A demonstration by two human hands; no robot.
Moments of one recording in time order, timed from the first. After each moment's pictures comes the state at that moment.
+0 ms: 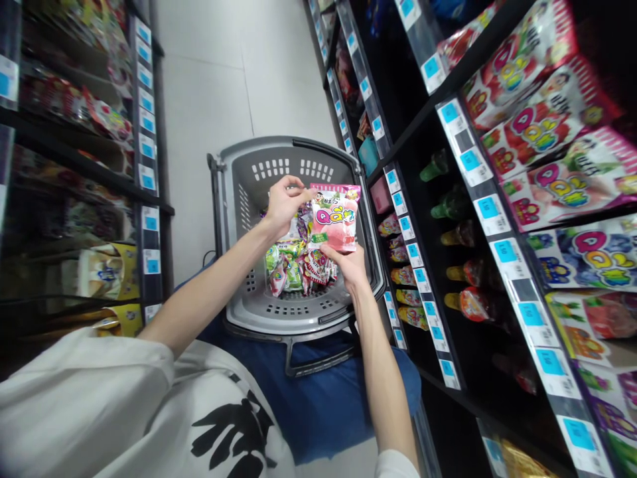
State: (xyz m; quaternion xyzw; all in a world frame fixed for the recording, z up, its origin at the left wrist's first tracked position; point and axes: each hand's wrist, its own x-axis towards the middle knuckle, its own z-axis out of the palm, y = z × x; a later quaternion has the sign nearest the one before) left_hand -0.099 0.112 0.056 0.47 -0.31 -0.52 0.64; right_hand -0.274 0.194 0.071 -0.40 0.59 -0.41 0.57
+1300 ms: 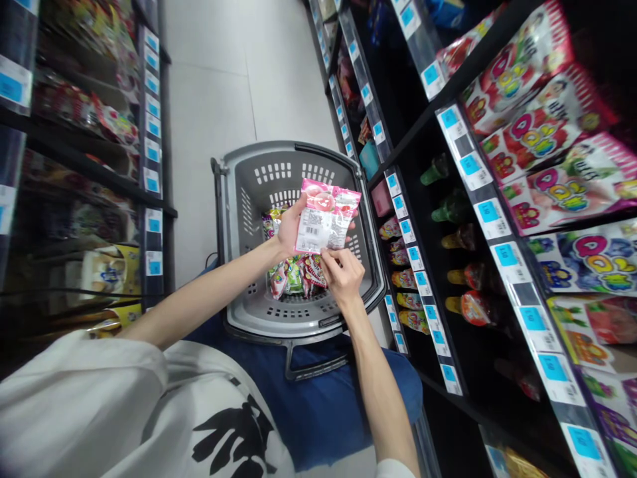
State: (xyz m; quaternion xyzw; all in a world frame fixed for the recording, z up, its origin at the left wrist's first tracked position) left_hand -0.117 0.147 0.066 0.29 -0.31 -0.73 0.53; right_hand -0.280 0.219 0.061 -0.83 0.42 -0.37 0.00
